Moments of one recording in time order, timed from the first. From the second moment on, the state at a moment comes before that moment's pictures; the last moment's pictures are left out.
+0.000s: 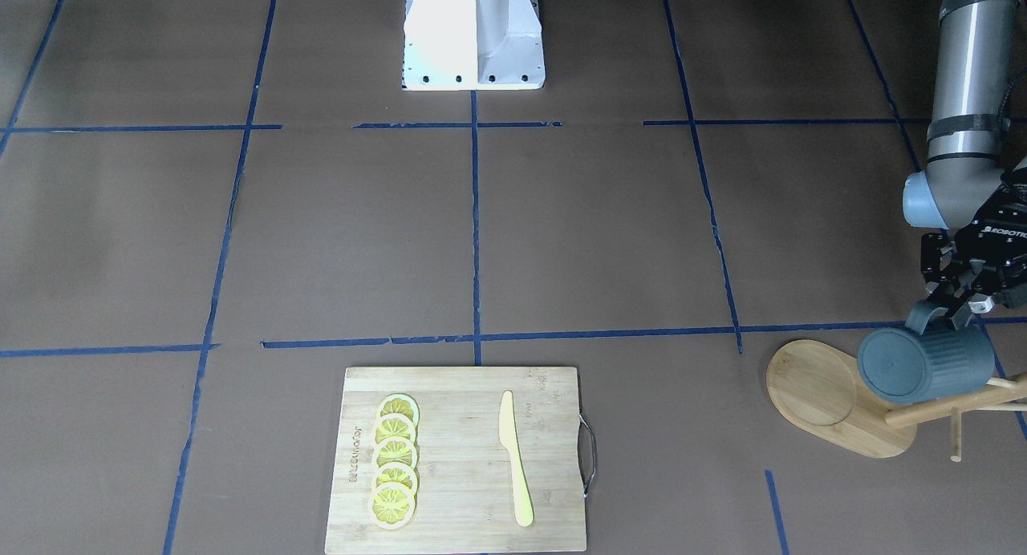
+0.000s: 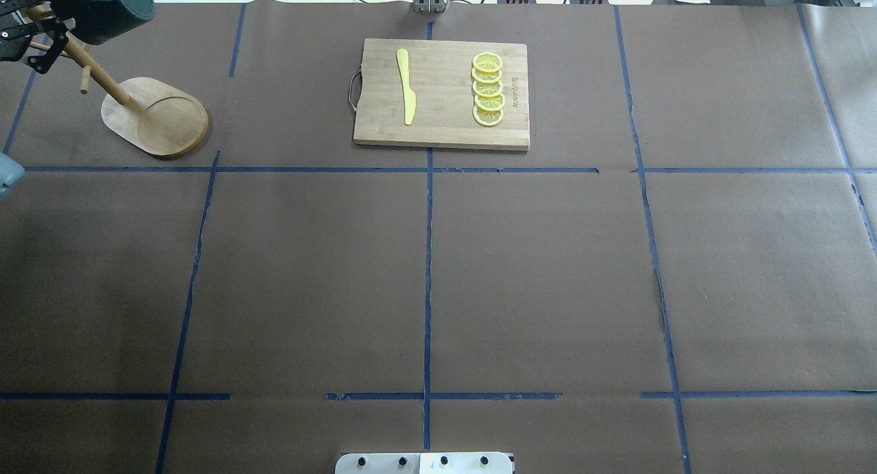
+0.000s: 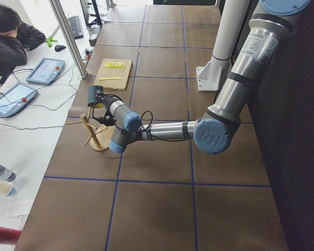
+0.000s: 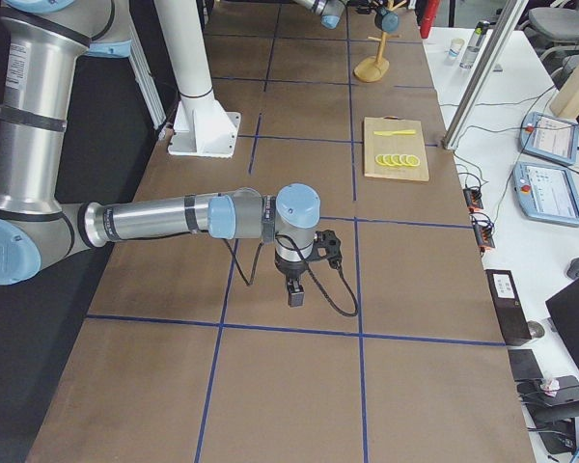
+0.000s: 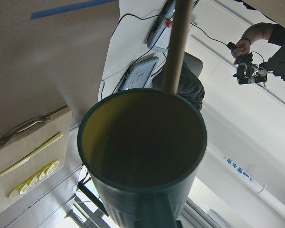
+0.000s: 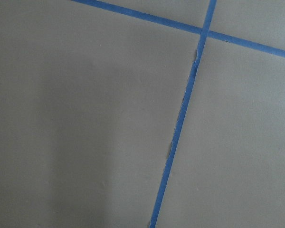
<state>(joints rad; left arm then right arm) -1.19 -1.96 -1.01 -3.72 -1.94 -2.97 1.48 -1.80 1.95 -1.70 2.30 -0.15</state>
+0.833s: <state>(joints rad) -1.22 -1.96 -0.89 -3.81 -1.94 -2.97 1.48 -1.80 1.95 -1.70 2.30 -0.15</state>
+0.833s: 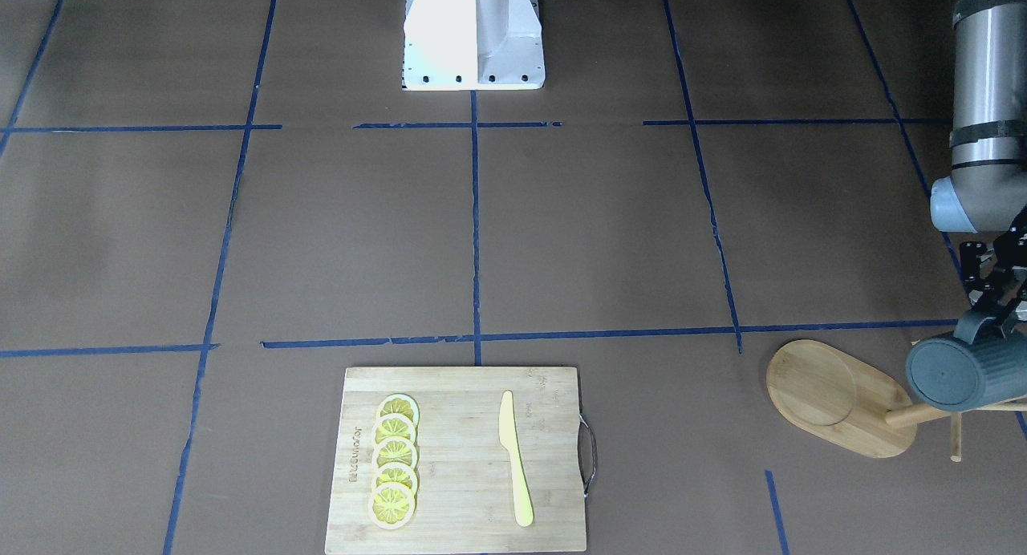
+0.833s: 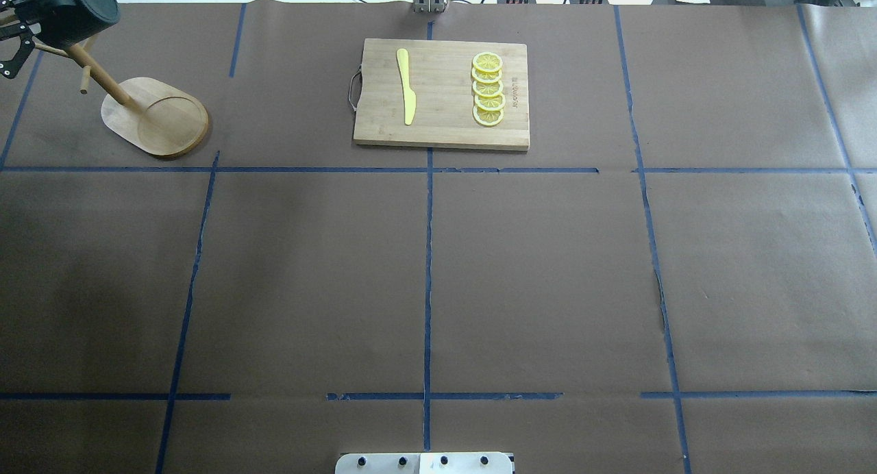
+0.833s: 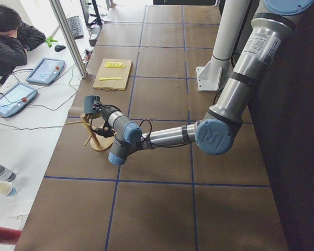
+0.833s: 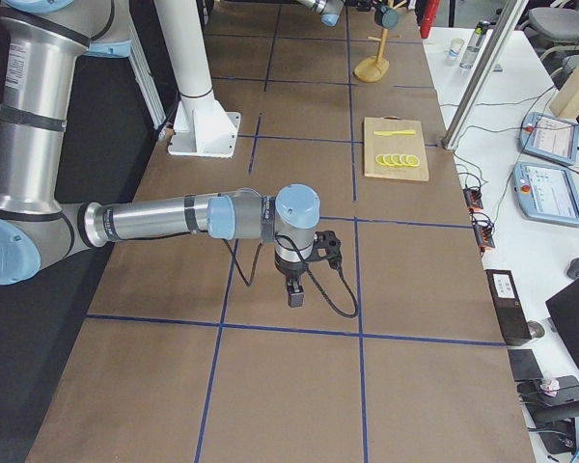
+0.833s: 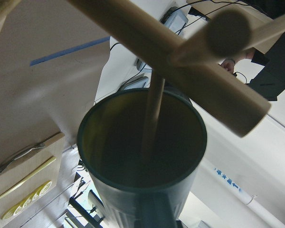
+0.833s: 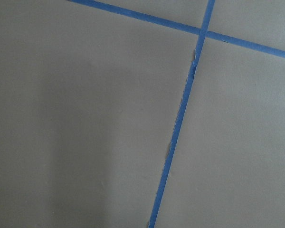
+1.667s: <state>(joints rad) -1.21 -1.97 -0.83 -3.82 -1.94 -2.96 1.48 -1.80 1.95 -1.70 2.30 -0.15</state>
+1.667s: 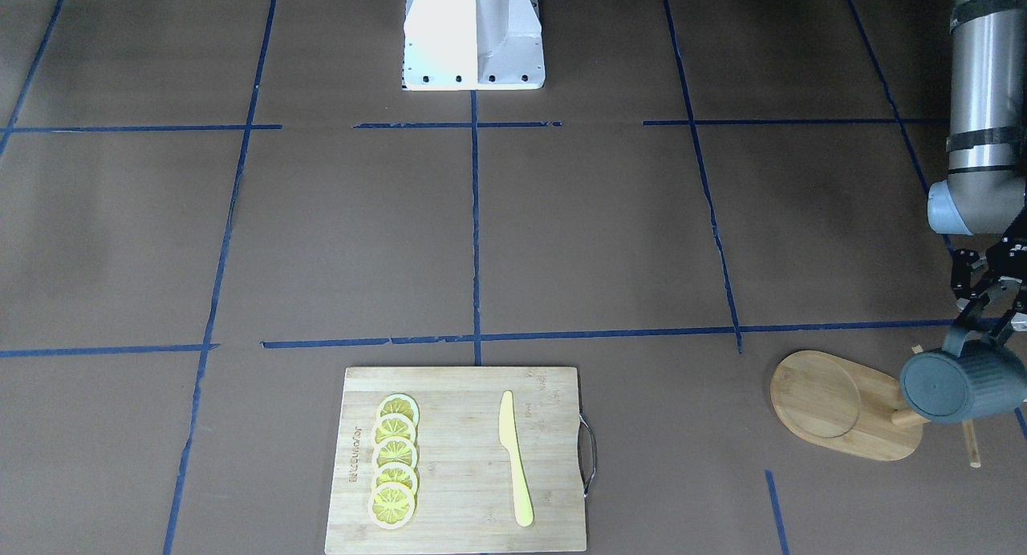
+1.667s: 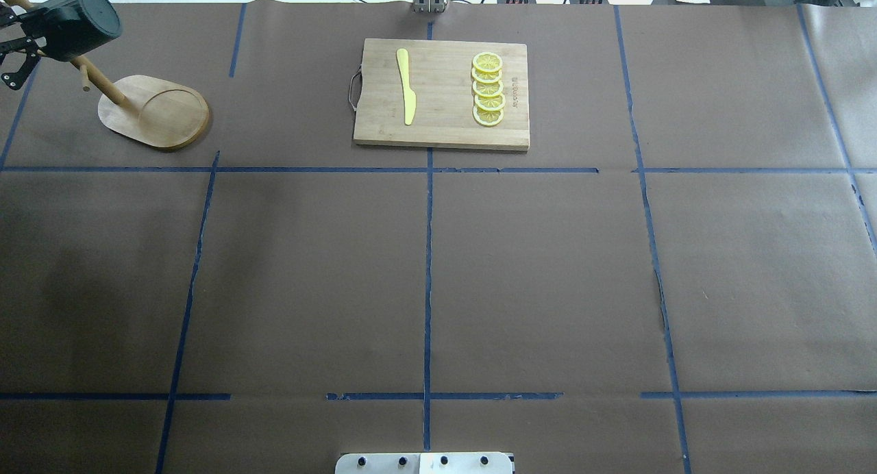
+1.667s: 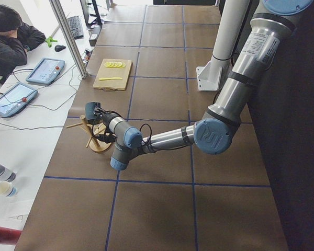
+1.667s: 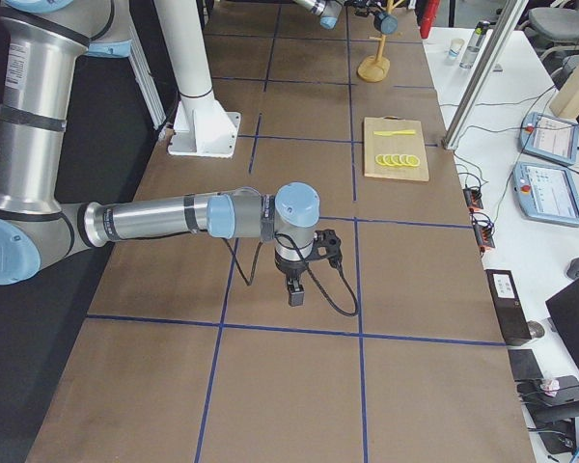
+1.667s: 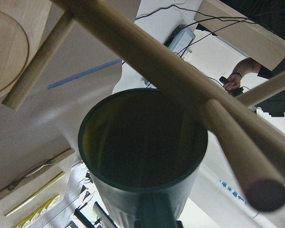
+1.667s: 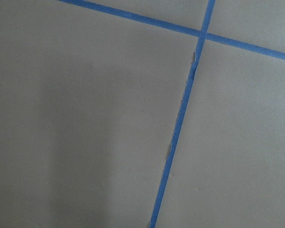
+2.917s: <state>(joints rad) -1.28 -1.97 -0.91 -3.74 -2.25 -2.48 1.48 -1.80 1.95 -1.70 2.31 -0.15</state>
